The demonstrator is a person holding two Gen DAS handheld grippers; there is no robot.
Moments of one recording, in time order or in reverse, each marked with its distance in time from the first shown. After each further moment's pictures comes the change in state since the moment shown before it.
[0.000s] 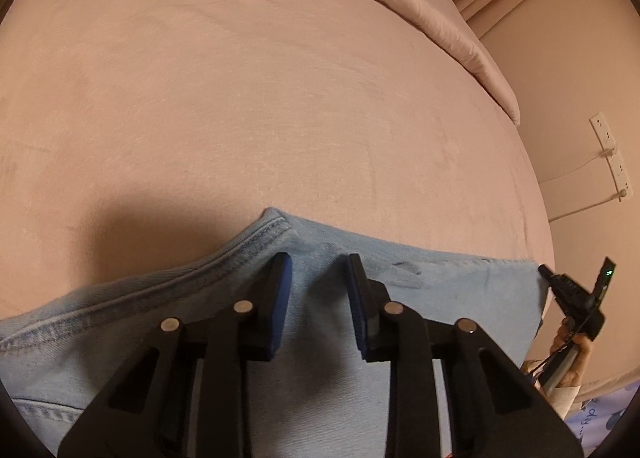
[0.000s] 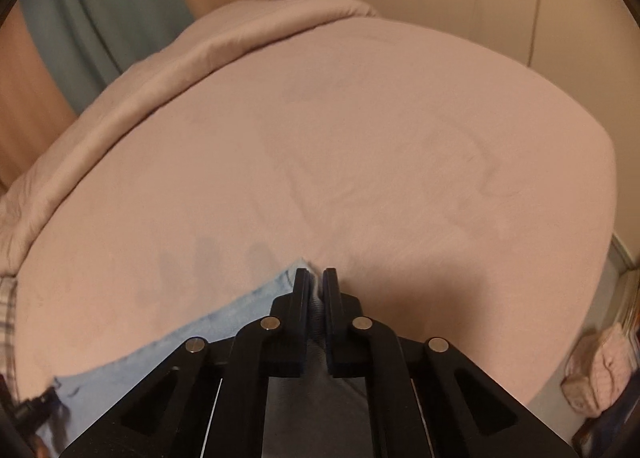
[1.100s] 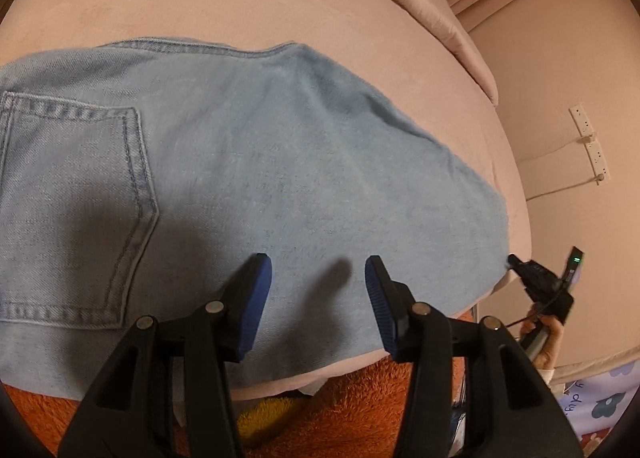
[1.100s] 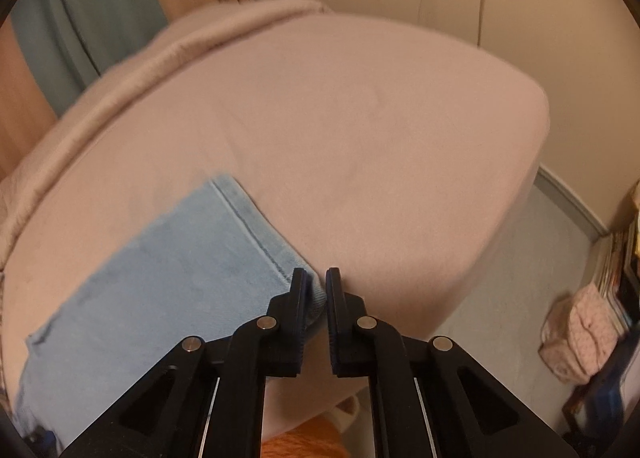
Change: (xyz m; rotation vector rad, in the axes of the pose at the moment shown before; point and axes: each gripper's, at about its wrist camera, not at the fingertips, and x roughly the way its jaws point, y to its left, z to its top) left arm -0.061 0.008 -0.116 -0.040 0.040 -0.063; right arm -0.033 -0.046 -0.072 0.054 0.018 -0.077
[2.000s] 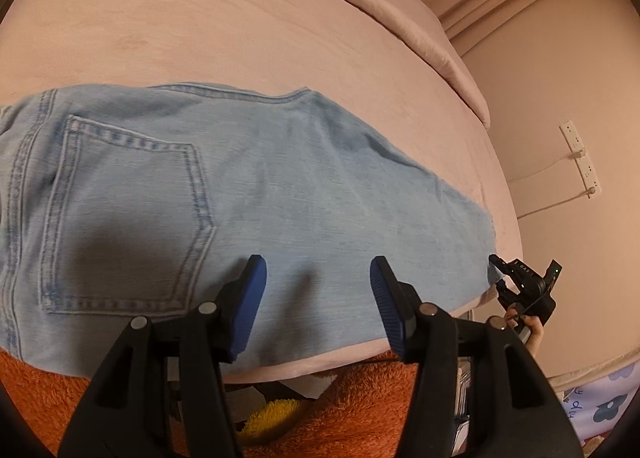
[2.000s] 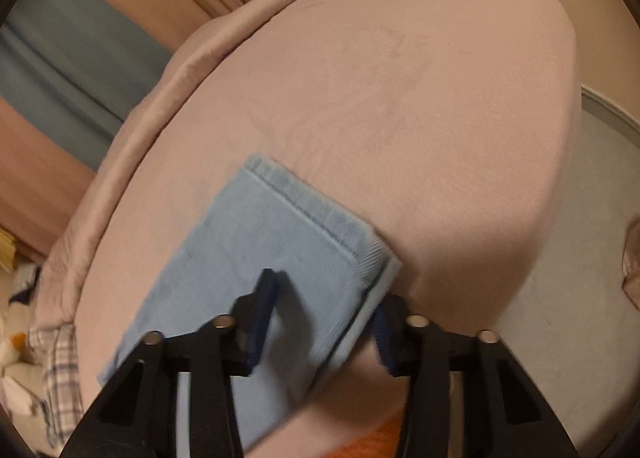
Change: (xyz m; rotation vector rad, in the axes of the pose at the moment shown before) left arm -0.036 0.003 0.004 -0.011 -0.086 -0.008; right arm 0.015 -0.006 -0.018 0.251 0.022 0.255
